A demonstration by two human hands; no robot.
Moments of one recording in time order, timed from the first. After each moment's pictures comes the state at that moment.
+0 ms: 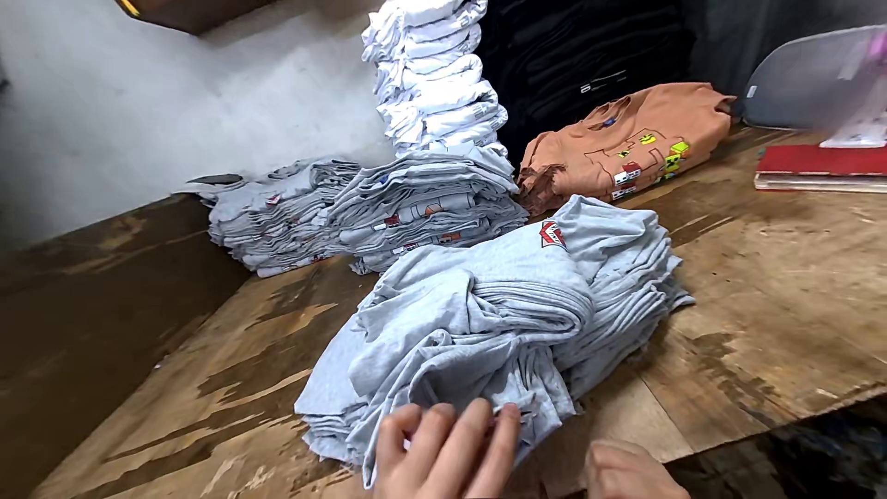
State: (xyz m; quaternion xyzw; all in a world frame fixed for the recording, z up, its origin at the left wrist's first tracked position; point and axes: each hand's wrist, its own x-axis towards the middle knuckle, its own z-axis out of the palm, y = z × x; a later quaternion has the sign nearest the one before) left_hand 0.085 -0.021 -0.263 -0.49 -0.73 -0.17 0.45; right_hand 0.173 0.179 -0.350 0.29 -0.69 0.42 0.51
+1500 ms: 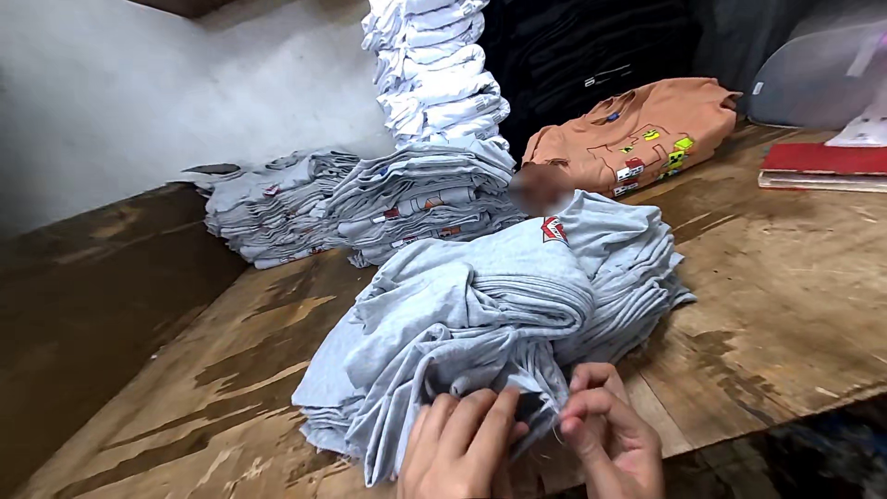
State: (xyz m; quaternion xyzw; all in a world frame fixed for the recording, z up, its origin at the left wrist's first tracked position) left_hand 0.102 -0.002 -0.267 -0.41 -0.81 -0.26 0.33; right_hand 0.151 0.159 -0.327 0.08 -0.61 0.63 0.47
